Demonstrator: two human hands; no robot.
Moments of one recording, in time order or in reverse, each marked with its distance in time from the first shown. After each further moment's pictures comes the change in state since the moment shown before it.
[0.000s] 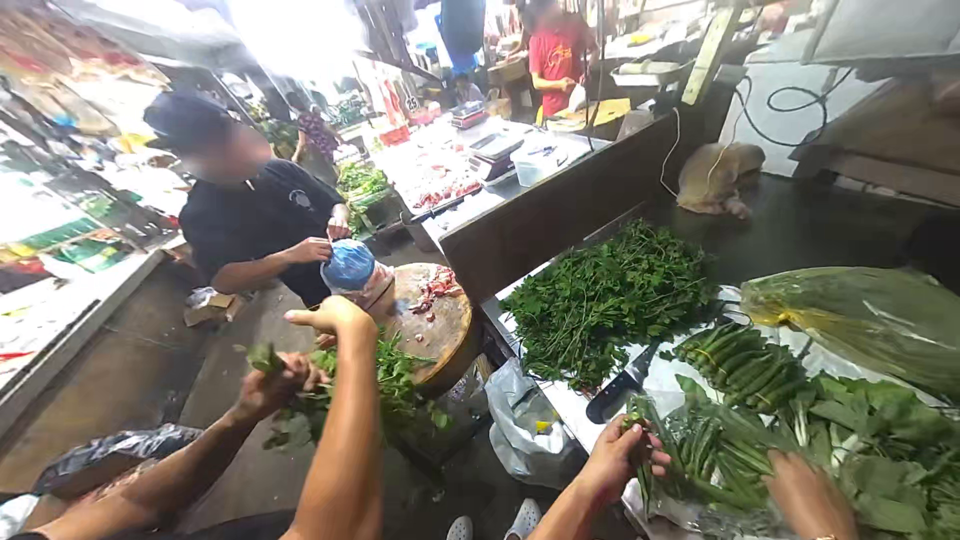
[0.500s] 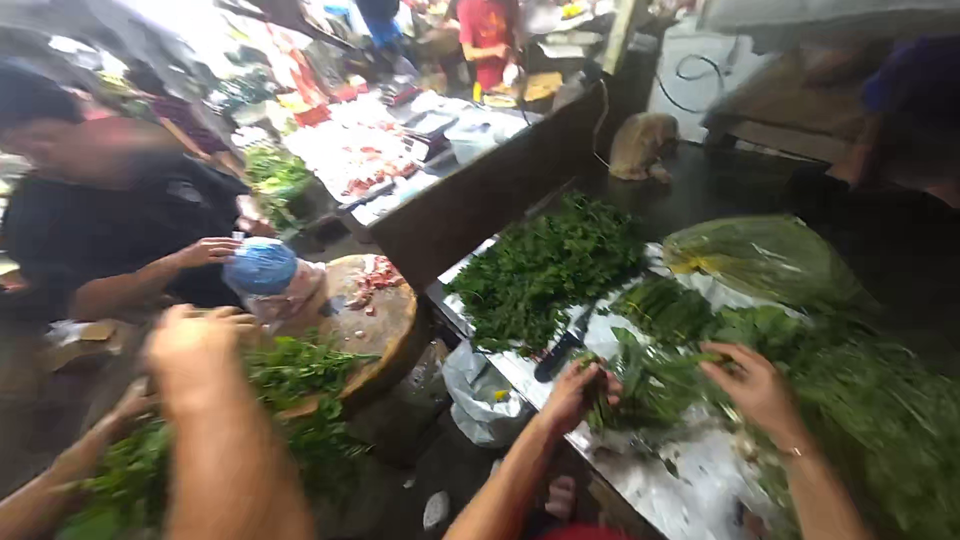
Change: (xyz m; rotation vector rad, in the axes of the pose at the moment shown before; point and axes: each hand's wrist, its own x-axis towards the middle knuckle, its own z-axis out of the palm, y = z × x) left_hand 0.022 0.013 0.030 0.012 -0.082 -0.022; right_hand -0.050 -0.004 -0.098 0.656 0.414 -0.396
